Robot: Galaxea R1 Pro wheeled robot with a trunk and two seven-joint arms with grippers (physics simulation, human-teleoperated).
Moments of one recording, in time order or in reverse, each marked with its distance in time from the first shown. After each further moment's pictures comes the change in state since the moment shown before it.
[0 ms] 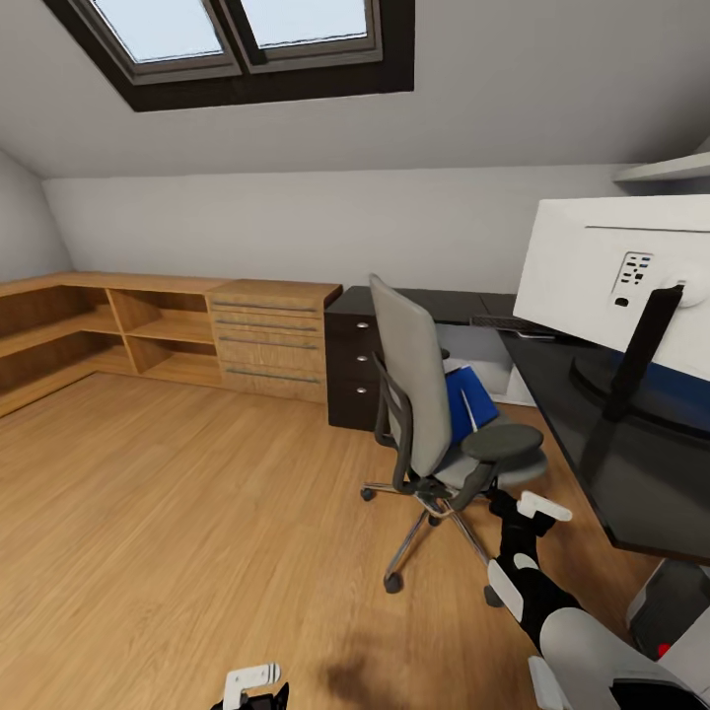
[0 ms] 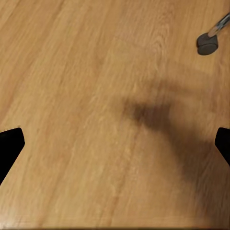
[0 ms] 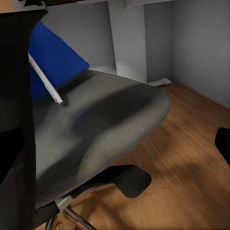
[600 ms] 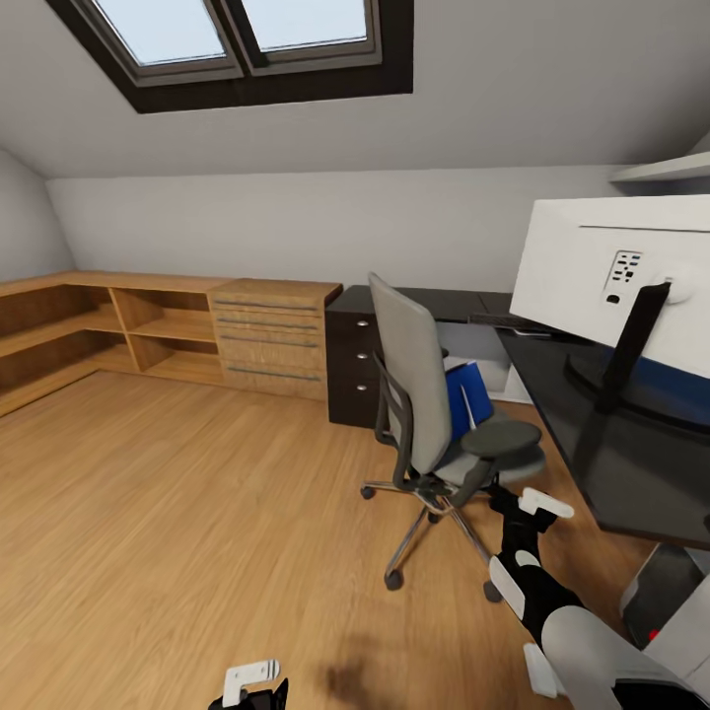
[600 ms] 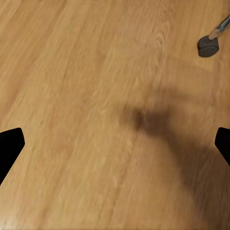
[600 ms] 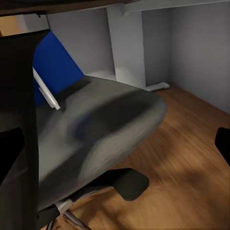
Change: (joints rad) left arm 0.000 0.000 0.000 -0.014 0.000 0.000 0.006; right arm 0.000 -0.005 0.000 -0.020 0.002 0.000 0.002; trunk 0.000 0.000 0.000
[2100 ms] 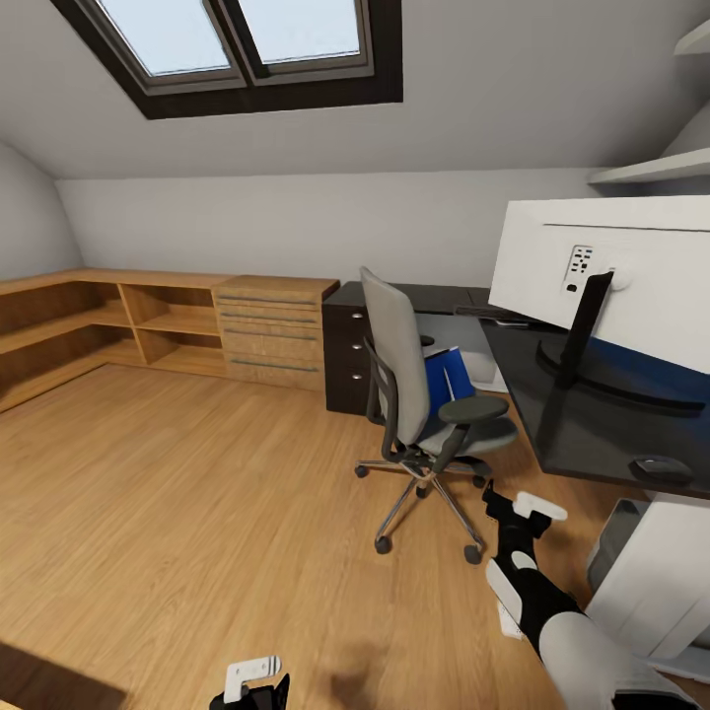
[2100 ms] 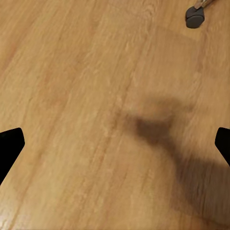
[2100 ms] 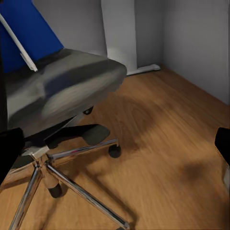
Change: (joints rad) left arm 0.000 -0.003 0.000 -0.013 0.001 0.000 0.000; right arm 0.022 0.013 -0.004 -0.038 0.013 0.097 -0.005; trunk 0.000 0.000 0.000
